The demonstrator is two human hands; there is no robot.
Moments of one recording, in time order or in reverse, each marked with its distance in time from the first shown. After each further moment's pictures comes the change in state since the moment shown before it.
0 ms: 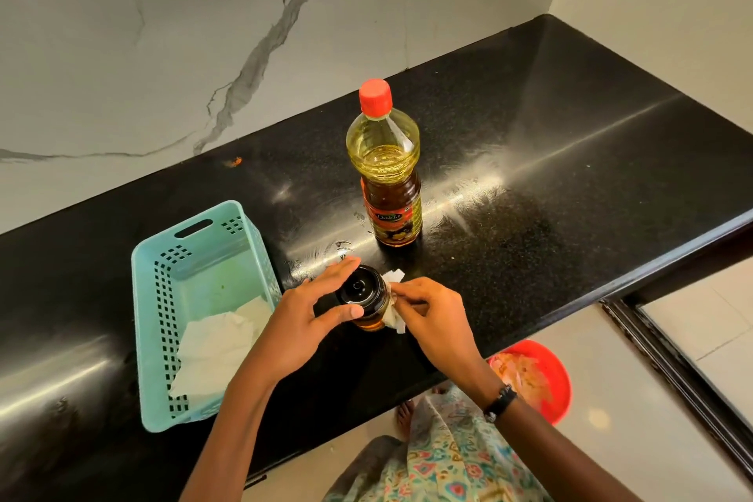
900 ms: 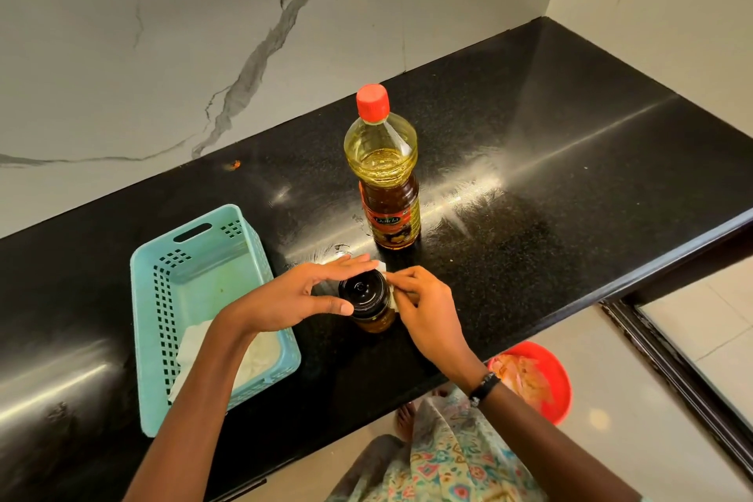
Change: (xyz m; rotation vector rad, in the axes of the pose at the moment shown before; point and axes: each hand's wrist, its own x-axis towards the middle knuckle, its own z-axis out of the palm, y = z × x) left_hand 0.042 -0.003 -0.035 0.007 -0.502 0.077; right_hand 0.013 -0.009 0.006 -0.061 0.029 -0.044
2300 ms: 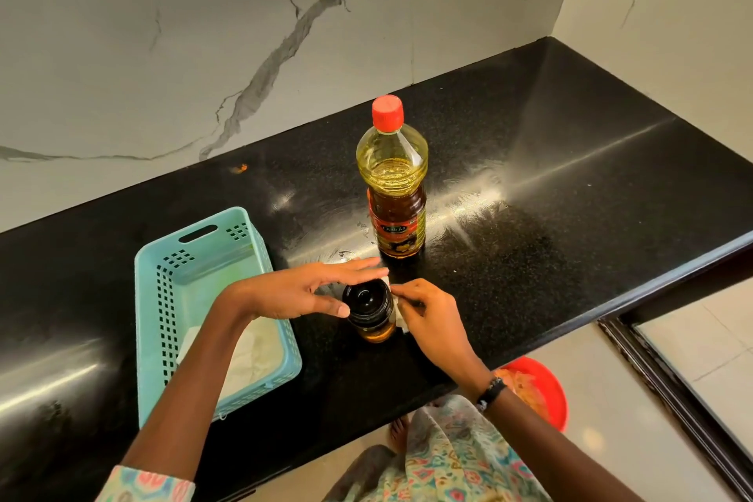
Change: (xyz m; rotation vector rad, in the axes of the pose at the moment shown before) left_hand 0.003 0.011 -0.018 0.129 -0.196 0.000; right_hand 0.002 0.003 -0.006 -0.004 -0.079 0.050
